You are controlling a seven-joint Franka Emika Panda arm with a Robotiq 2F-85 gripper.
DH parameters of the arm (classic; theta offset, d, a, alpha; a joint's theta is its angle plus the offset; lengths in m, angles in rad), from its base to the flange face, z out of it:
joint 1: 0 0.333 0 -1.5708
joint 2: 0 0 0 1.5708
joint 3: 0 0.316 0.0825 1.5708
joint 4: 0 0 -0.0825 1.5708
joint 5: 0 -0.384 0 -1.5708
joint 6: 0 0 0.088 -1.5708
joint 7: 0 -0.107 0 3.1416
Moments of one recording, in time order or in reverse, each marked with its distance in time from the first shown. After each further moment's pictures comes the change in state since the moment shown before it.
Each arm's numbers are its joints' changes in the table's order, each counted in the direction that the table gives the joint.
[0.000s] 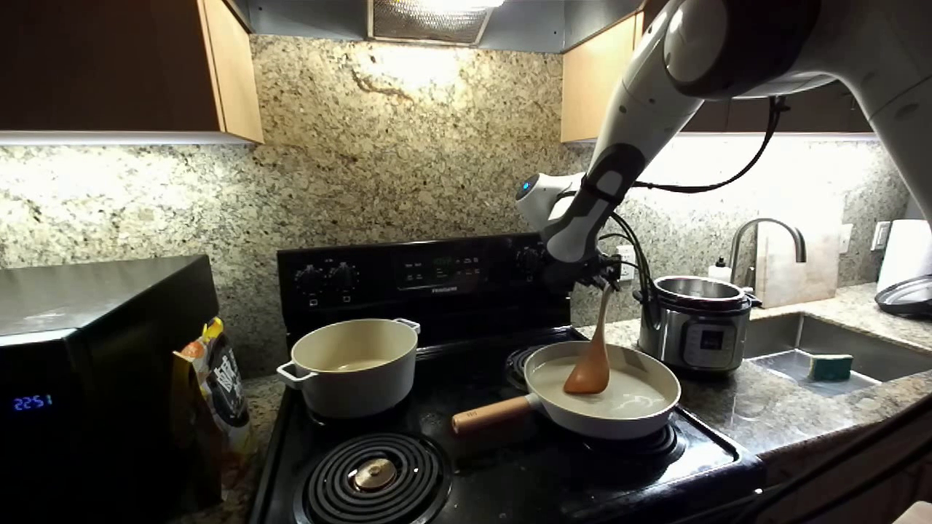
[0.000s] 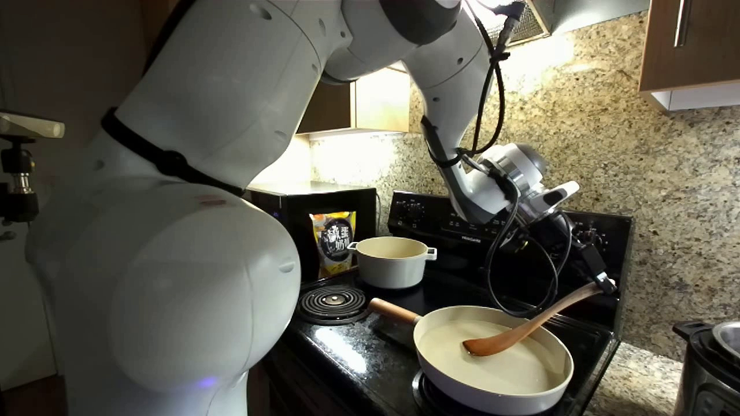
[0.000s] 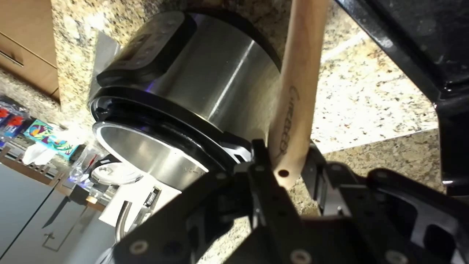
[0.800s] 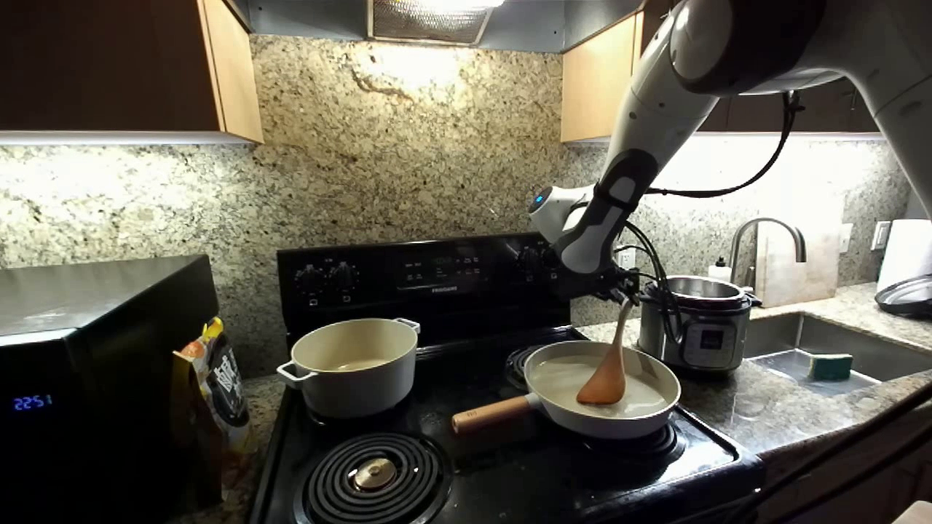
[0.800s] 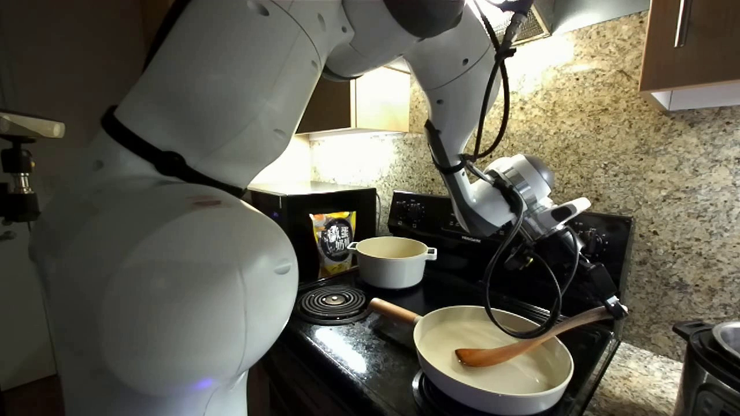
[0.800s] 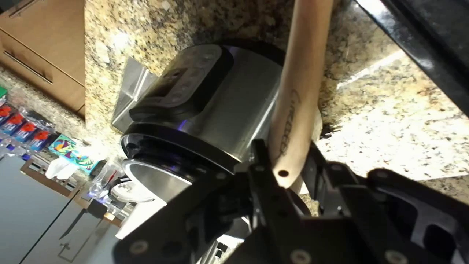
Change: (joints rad) arm -0.027 -0.012 -0.010 -0.087 -0.002 0.002 -0.009
